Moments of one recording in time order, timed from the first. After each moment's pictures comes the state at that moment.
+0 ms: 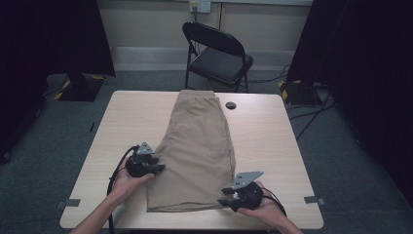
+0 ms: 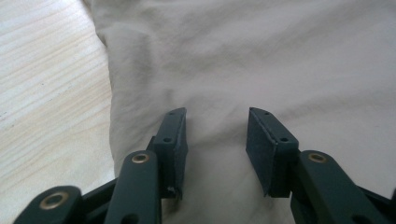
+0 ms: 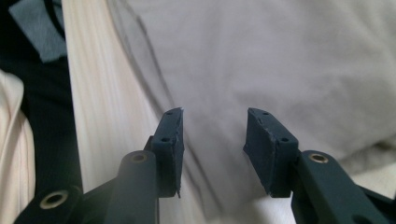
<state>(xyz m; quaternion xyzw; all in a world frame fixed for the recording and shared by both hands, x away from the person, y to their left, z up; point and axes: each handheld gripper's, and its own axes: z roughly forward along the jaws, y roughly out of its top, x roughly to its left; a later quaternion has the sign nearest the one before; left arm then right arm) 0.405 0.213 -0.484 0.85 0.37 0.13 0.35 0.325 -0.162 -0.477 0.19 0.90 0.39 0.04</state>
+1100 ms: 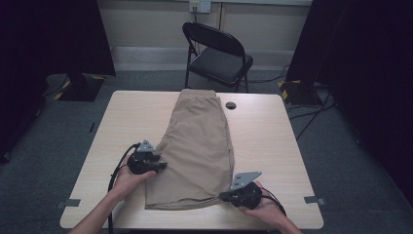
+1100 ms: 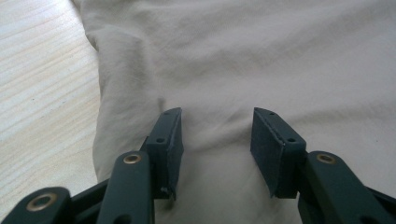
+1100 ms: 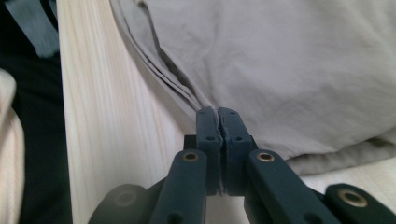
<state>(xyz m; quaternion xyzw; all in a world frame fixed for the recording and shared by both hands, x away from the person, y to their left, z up) 0.417 0.215 -0.491 0.85 0.36 0.12 0.37 0.330 -0.161 -0.480 0.19 0.90 0.39 0.04</state>
